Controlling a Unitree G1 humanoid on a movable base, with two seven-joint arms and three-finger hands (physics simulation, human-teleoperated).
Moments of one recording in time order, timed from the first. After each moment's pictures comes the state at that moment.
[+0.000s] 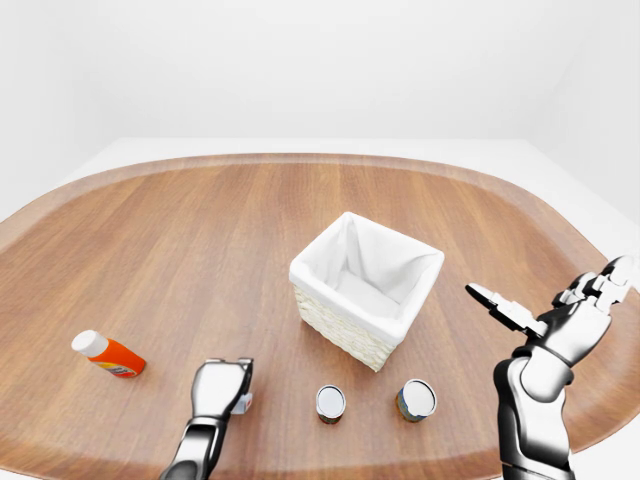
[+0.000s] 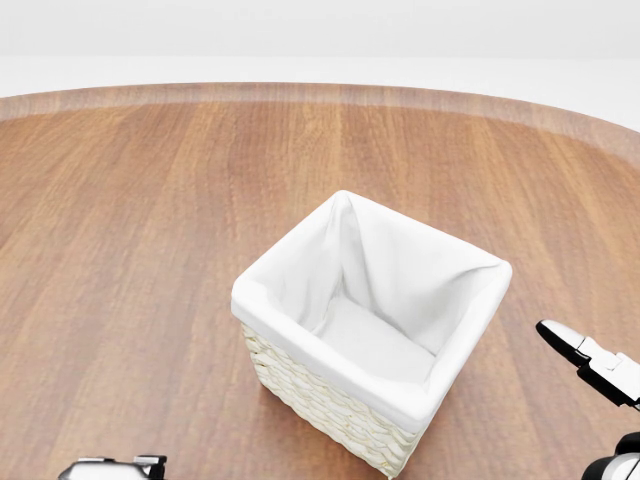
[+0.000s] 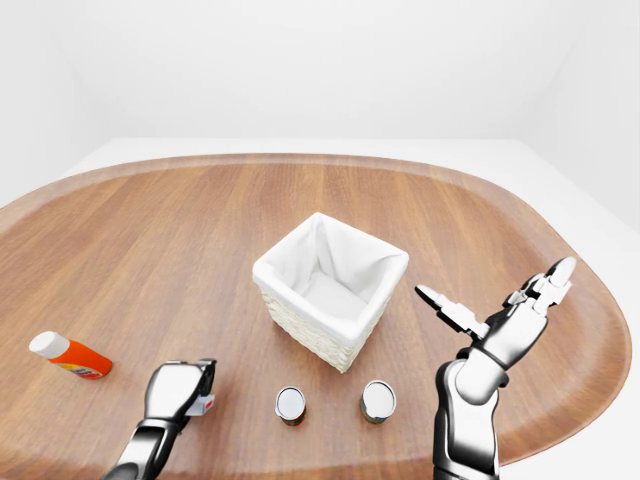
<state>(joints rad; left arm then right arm) 0.10 0.25 -0.08 0.54 1.42 -0.09 0.52 0.05 -0.04 -0.33 -0.23 0.02 -0.09 -0.52</state>
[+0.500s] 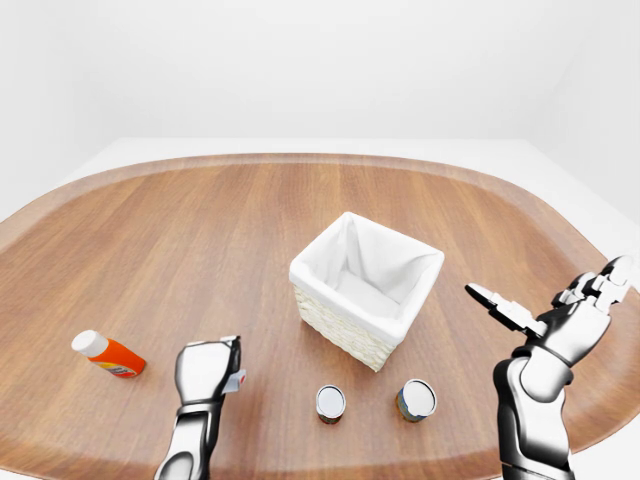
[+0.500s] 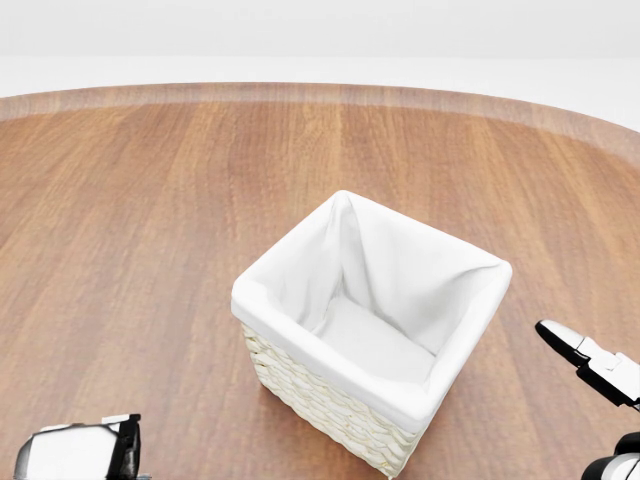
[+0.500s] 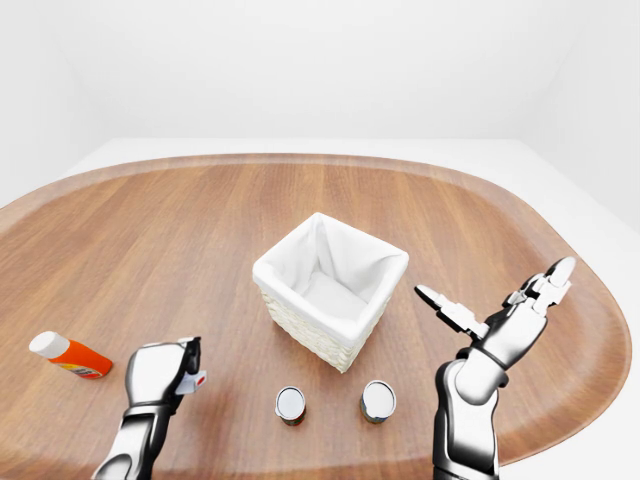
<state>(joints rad) 0.15 0.20 -0.01 0.30 1.35 -0.01 0.52 0.05 -0.04 -0.33 -0.23 0.02 -0.09 -0.52</state>
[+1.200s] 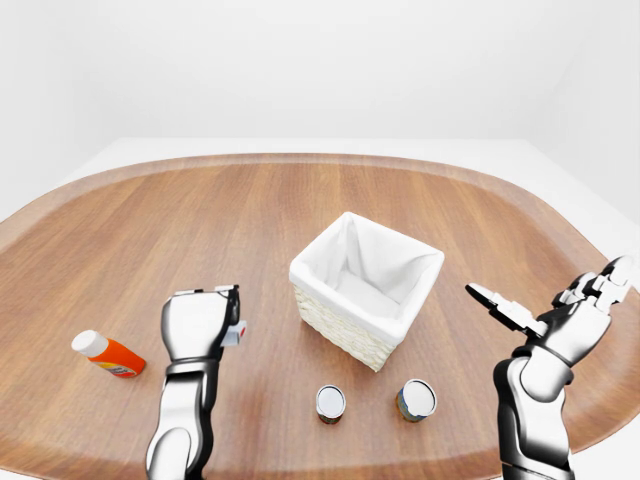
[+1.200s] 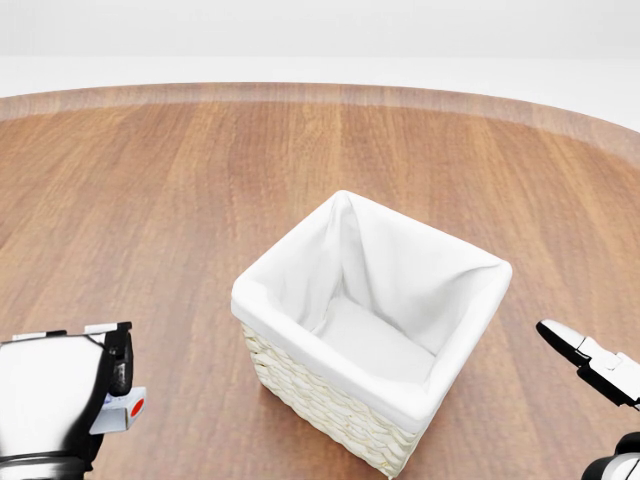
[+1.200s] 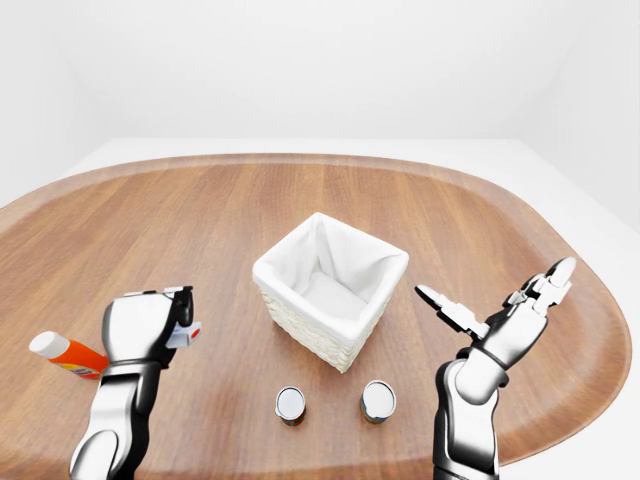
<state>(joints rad) 0.12 0.13 0.05 -0.22 1.43 0.03 0.20 0.05 -0.04 -0.33 -0.22 0.02 -0.09 -0.52</state>
